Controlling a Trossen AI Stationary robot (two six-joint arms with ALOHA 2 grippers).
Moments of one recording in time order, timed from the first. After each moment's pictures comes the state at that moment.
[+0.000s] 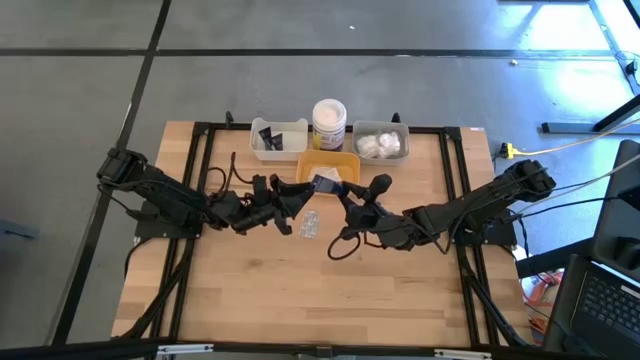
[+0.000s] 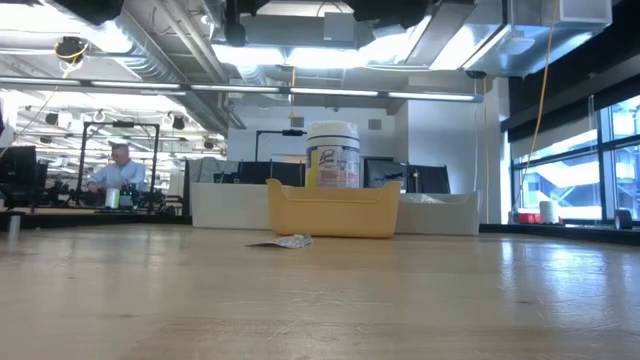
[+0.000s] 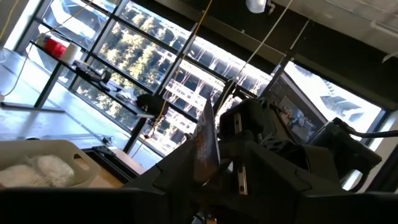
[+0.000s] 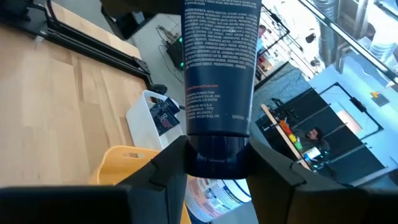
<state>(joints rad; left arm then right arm) -0.26 1.40 0.65 1.12 -0.65 -0.38 0.39 1.52 1.05 0.18 1.12 -0.52</state>
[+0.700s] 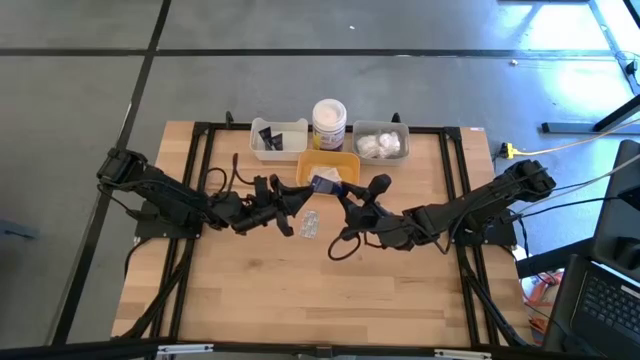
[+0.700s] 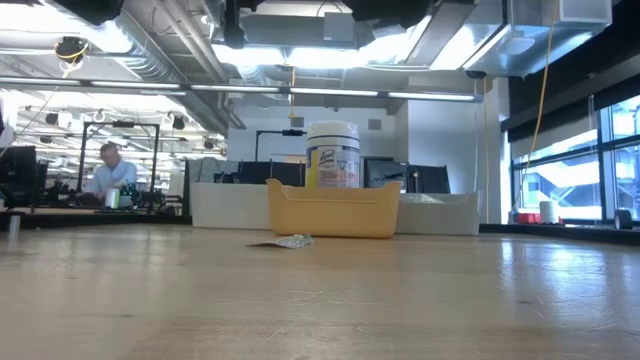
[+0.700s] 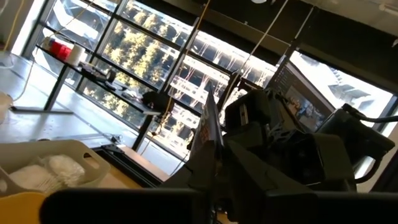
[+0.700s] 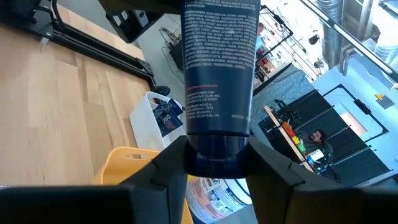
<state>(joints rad) -0.26 1.40 0.65 1.08 -0.66 -0.35 0.39 1.52 1.05 0.18 1.11 -0.52</state>
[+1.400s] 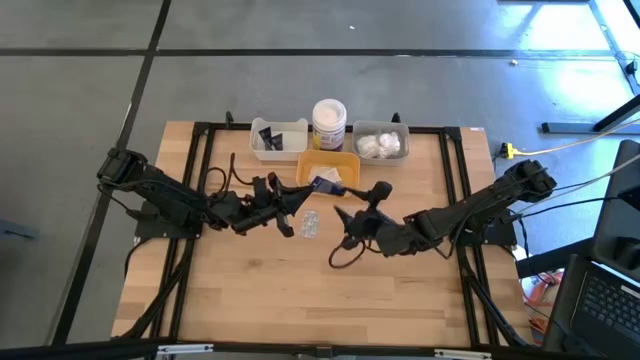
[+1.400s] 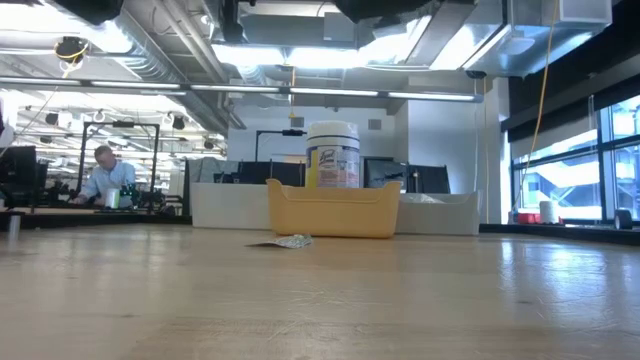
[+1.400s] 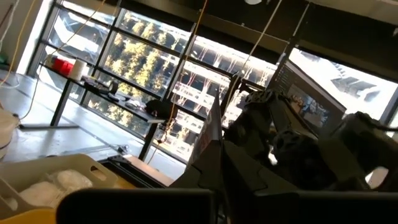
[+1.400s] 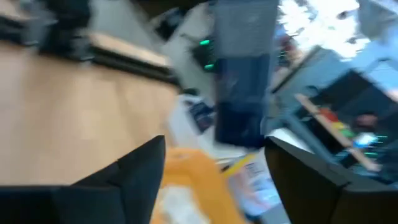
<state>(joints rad) -0.26 1.40 0.65 1.11 -0.66 -0.26 0.44 1.52 1.05 0.09 1.08 -0.25</state>
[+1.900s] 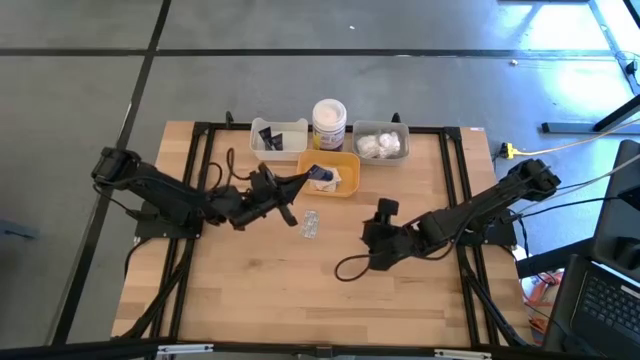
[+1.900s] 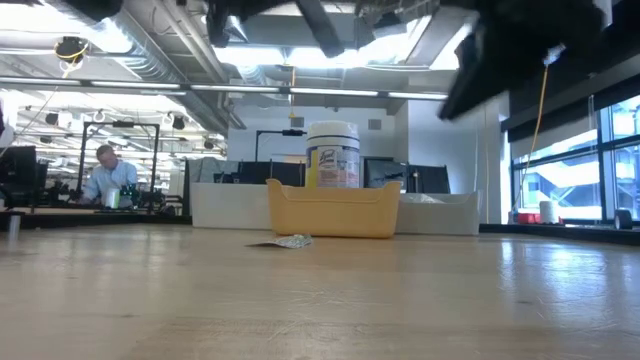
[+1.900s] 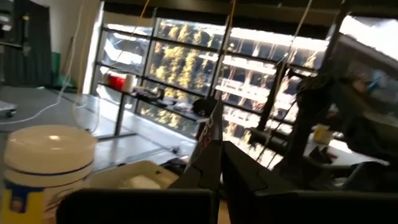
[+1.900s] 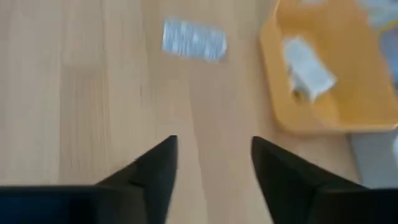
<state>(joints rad) -0.23 1.34 0.65 0.99 -0.78 -0.11 0.47 1.48 1.02 -0.62 0.58 0.38</state>
